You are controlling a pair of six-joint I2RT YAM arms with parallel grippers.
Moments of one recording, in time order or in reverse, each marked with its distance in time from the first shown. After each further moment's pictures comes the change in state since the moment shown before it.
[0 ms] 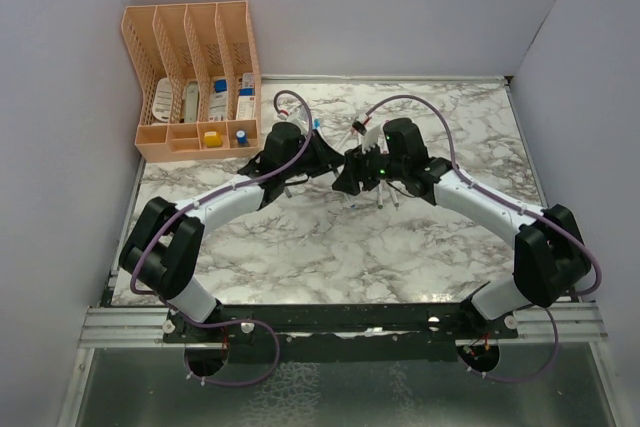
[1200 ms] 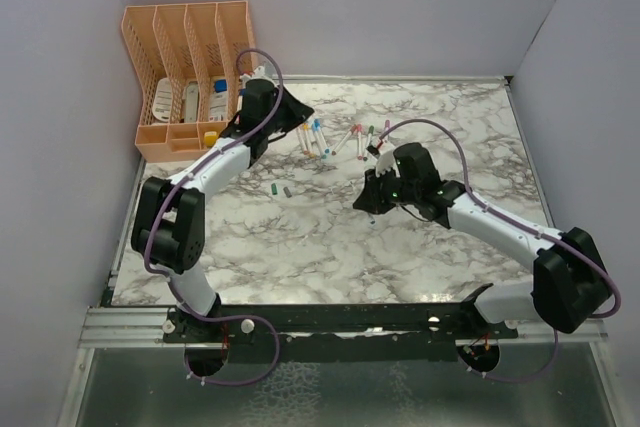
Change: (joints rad) left arm 0.224 0.151 0.317 -0.137 -0.102 0.048; right arm 0.003 -0.153 -0.212 -0.030 0.090 0.019
